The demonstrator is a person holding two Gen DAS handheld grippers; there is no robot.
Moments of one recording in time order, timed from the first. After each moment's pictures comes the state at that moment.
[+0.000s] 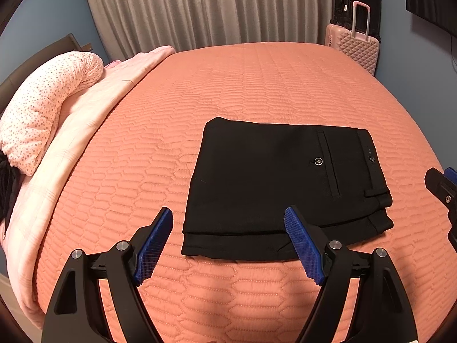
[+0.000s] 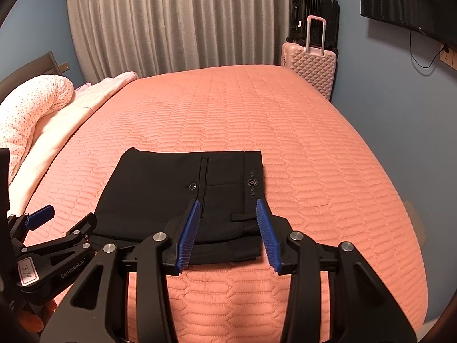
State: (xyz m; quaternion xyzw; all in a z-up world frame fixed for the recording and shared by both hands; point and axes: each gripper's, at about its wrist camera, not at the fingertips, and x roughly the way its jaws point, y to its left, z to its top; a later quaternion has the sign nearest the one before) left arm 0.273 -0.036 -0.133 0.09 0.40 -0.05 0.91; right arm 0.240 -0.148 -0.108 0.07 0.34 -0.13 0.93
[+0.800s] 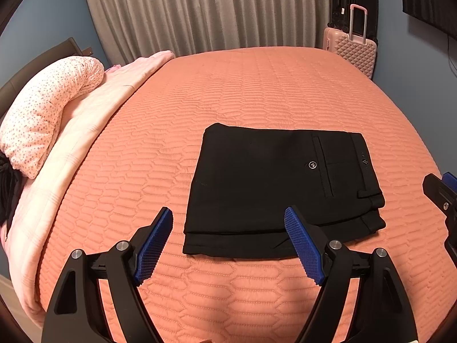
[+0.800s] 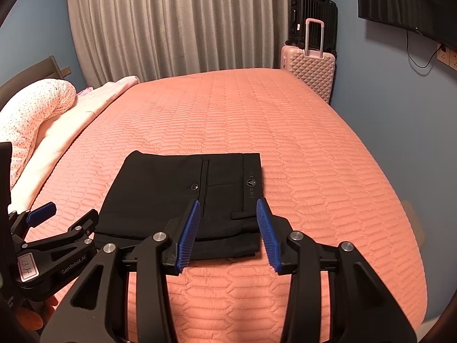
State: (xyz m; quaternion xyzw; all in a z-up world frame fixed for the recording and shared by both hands) left arm 0.263 -0.039 -0.123 0.09 0.40 -0.06 0.91; right arm 0.225 -0.151 -0.100 0.08 0.33 -0.13 0.93
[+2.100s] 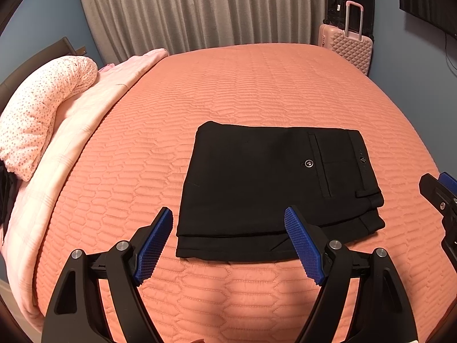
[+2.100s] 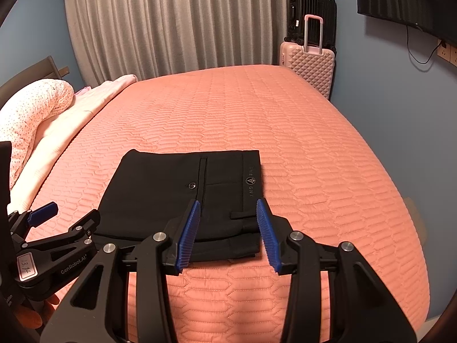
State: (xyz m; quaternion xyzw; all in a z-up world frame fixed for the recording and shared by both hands) left arm 0.270 -0.042 -0.129 0.09 0.40 -0.07 0.91; right arm 0.230 -0.156 -0.104 0.09 0.34 -0.13 0.93
